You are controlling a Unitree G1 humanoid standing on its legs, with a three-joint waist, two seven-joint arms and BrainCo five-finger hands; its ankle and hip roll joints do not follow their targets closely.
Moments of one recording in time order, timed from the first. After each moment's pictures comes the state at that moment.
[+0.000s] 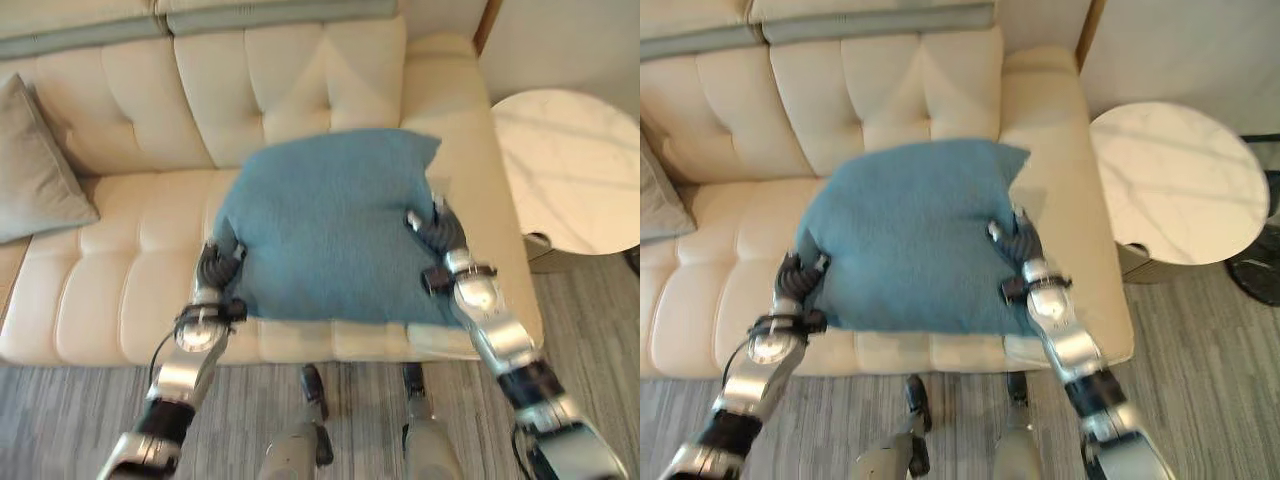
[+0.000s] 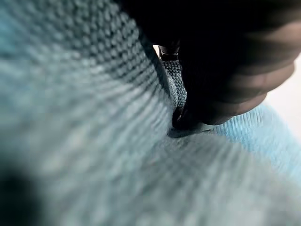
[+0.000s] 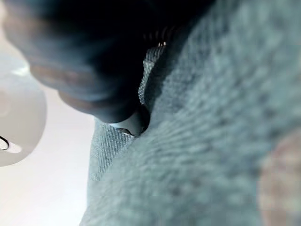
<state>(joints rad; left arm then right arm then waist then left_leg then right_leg) -0.55 0.51 -0.23 0.47 -0.32 -0.16 0.39 -0.78 -0.35 0.29 0.30 0.19 -0.09 -0.28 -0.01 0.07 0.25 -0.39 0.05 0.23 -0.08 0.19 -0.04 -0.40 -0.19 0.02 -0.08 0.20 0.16</state>
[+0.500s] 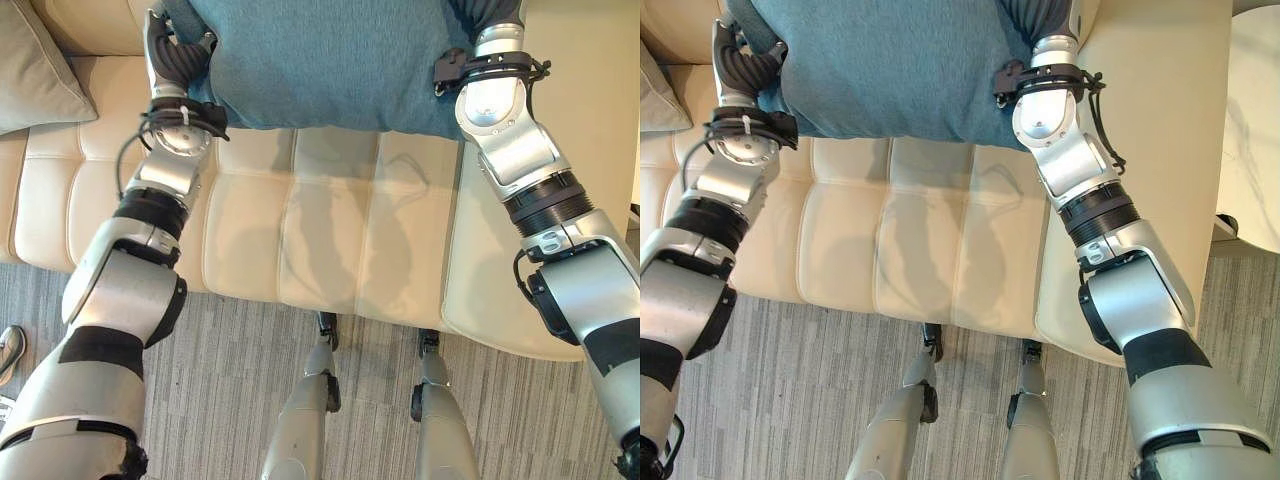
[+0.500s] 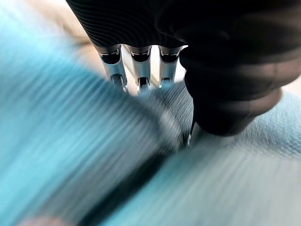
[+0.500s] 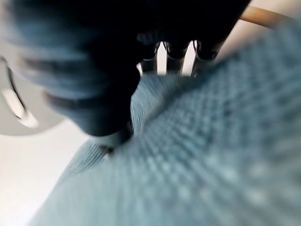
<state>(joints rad) -1.33 0.65 -0.51 1.08 -0.33 -0.23 0.46 -1.37 -0.47 0.43 0.68 0.07 -0.16 -0.58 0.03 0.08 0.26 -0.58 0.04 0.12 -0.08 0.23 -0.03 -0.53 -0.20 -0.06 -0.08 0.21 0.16</state>
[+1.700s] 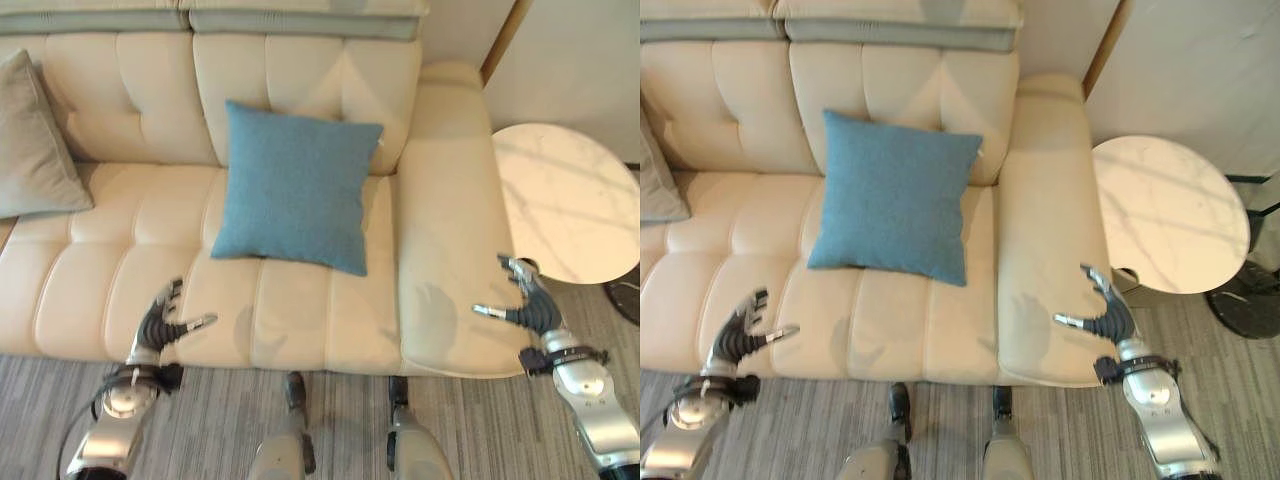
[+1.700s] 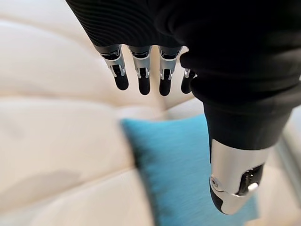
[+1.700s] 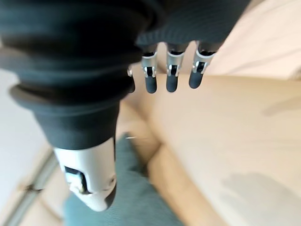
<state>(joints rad) 0.16 0.52 0.05 0.42 -0.19 -0.15 0.08 0.14 -0.52 -0.06 0.17 0.02 -0.14 -0.02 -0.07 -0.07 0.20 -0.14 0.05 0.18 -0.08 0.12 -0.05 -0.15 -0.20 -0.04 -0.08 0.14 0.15</state>
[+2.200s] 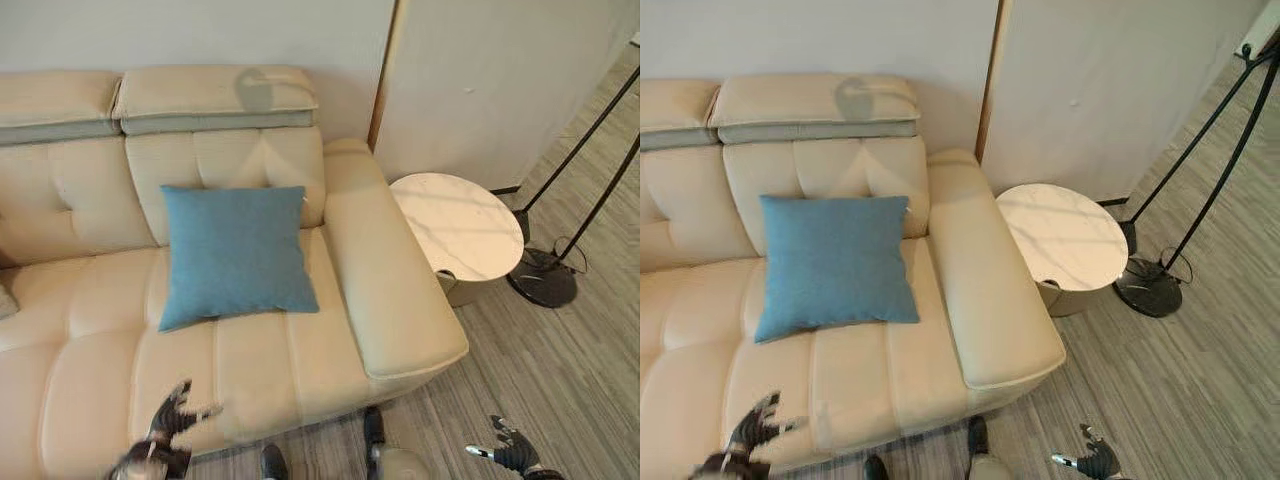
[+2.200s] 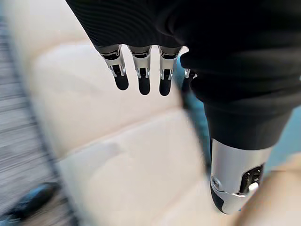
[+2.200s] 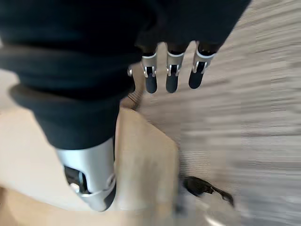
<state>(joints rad) 0.19 0.47 0.00 0.61 -0.09 -0.11 0.04 0.26 -0.37 0.07 0.70 0.00 -0.08 -0.02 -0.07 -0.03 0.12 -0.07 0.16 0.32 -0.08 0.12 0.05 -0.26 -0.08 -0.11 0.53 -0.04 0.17</state>
